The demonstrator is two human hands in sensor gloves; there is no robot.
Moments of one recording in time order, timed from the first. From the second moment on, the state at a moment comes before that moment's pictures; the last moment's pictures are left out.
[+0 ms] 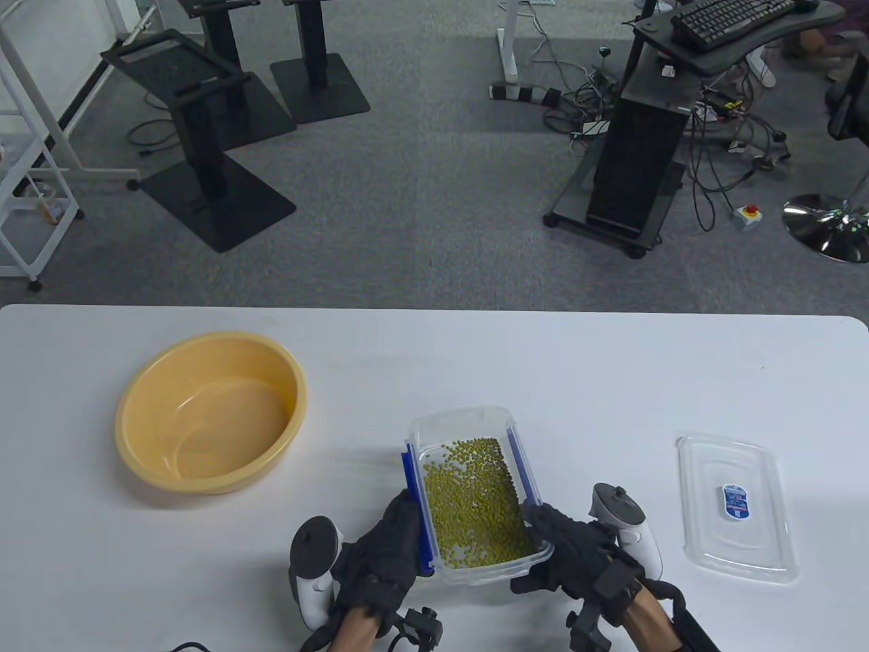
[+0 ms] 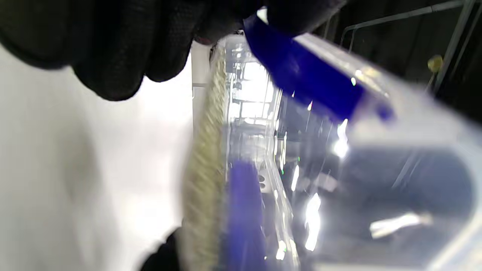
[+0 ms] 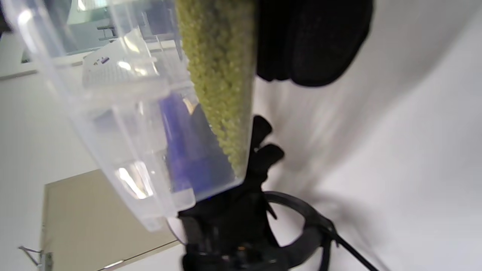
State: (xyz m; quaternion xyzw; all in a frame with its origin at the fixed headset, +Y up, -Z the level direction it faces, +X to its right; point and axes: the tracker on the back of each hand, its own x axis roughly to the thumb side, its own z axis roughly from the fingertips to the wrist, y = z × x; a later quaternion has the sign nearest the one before) left_hand -0.118 -0.764 -0.264 -0.07 -0.05 0.70 0.71; right_hand 0.191 -0.763 -0.296 0.09 0.38 0.60 0.70
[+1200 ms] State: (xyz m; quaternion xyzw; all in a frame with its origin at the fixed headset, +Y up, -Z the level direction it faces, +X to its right) left_hand -0.358 -0.752 -0.281 0.15 0.41 0.59 0.68; right_hand 0.352 -0.738 -0.316 -0.13 0.10 0.66 0.73
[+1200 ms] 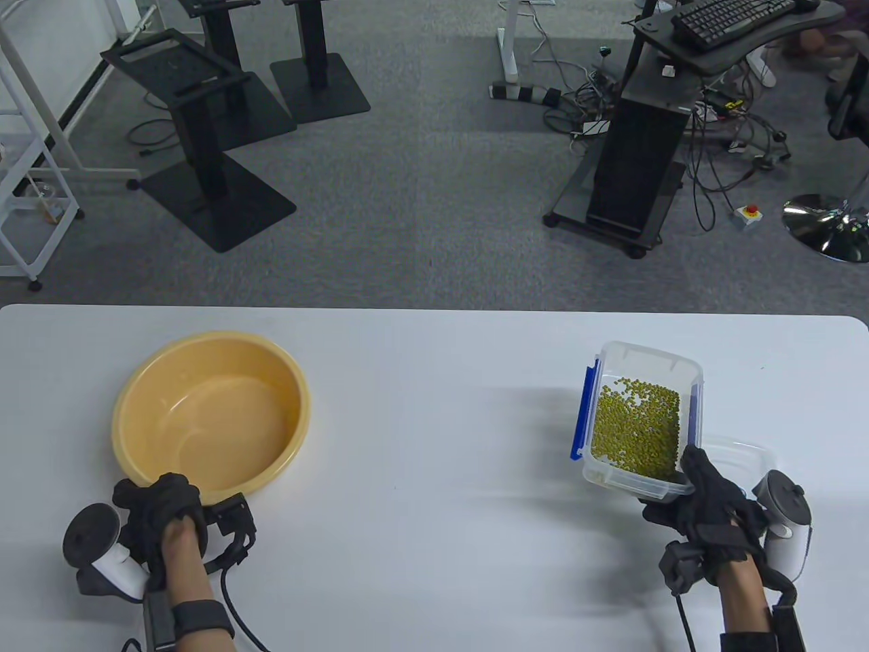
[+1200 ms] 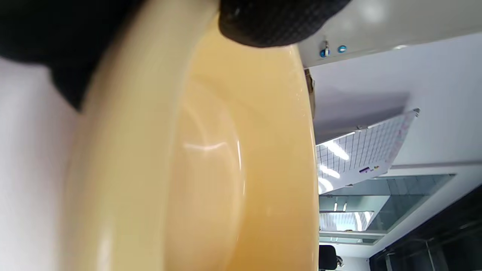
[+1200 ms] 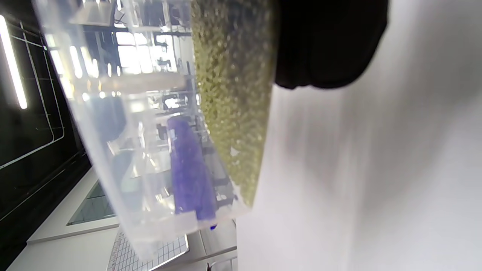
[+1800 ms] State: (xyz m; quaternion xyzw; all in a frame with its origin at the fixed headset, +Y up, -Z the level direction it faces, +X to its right) left_hand -0.177 -0.764 -0.272 -0.10 0.06 0.64 0.76; right_hand 0.355 -0.742 -0.313 -0.14 0.09 0.64 0.74
